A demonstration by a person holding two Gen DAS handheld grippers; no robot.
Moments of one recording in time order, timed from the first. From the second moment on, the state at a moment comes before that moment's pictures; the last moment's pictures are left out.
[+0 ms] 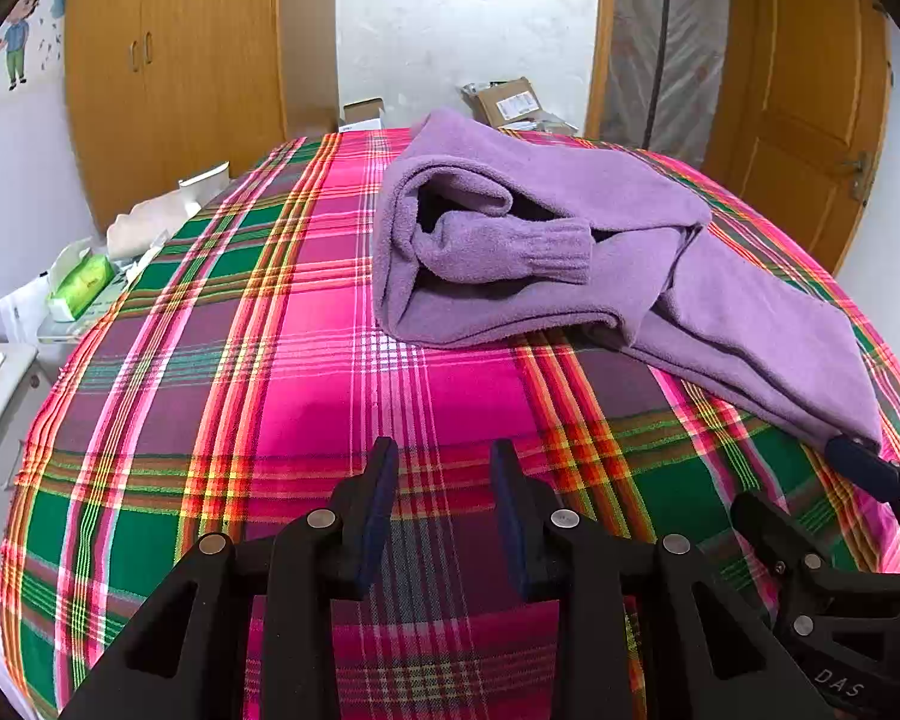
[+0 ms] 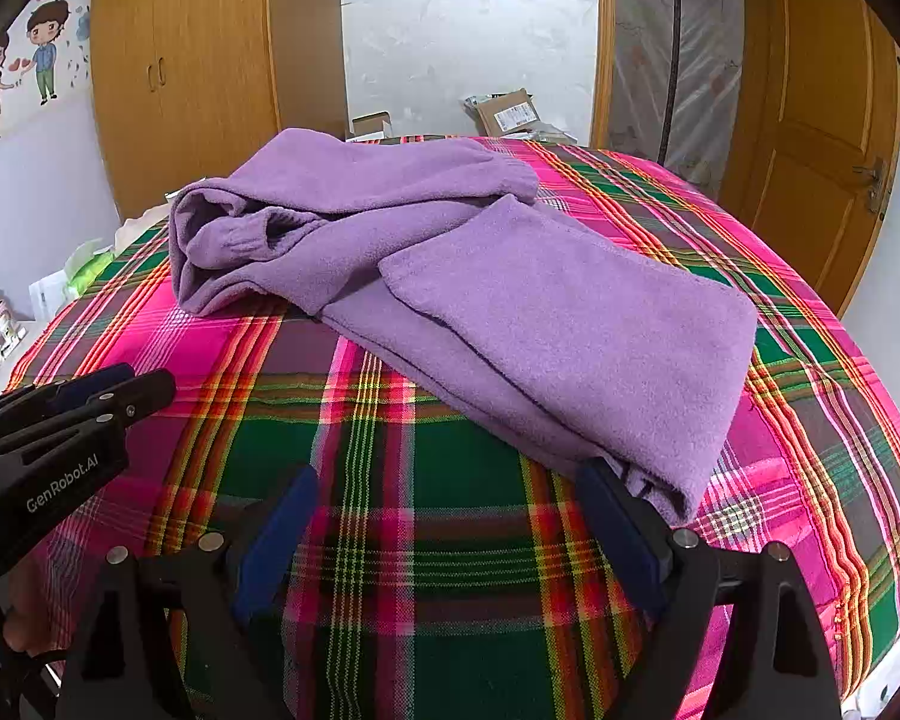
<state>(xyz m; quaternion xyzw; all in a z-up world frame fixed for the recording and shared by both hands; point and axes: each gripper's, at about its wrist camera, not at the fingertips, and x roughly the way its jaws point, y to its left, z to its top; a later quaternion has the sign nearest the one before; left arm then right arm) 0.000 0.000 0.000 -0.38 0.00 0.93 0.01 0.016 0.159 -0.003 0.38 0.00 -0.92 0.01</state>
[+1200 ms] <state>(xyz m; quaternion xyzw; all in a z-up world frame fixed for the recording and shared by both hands) 0.000 0.003 -0.002 -0.37 0.00 0.93 0.01 0.017 0.157 -0.004 0.39 0.02 -0.92 0.03</state>
